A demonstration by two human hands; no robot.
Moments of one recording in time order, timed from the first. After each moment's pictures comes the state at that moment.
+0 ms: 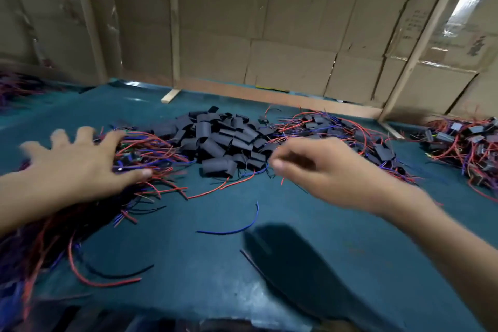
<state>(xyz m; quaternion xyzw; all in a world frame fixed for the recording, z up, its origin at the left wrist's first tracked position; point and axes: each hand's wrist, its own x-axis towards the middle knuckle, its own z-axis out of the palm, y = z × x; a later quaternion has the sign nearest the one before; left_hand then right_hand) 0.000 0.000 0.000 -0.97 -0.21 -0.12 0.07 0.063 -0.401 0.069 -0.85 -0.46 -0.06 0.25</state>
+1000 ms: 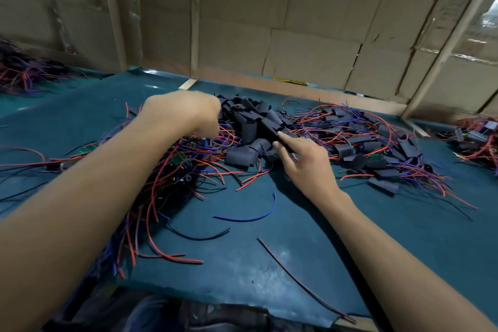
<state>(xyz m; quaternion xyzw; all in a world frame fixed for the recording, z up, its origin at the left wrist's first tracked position) 0.078 -0.115 0.082 -0.99 -0.10 0.05 0.04 0.135 -0.346 -0.033 -0.85 -0.31 -0.30 0.30</state>
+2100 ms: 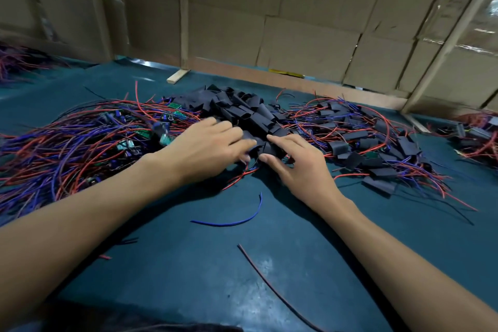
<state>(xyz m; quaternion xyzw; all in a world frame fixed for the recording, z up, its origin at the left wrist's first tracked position) 0.084 -0.139 -0.010 -0.88 0.28 -0.34 0.20 0.140 -0.363 -0.040 -0.81 -0.39 -0.29 0.33</state>
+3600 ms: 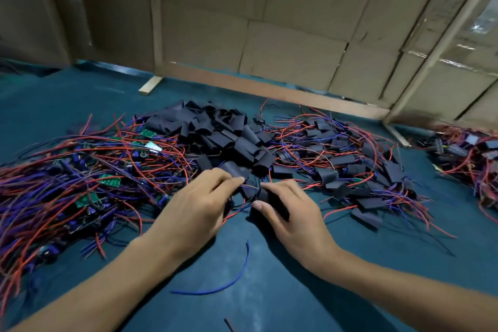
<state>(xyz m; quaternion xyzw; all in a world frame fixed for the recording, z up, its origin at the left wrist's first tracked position) 0.074 -0.165 -0.027 -0.92 0.19 -0.29 -0.18 0.123 -0.378 -0.038 -0.87 -0.32 -0.16 0.35</state>
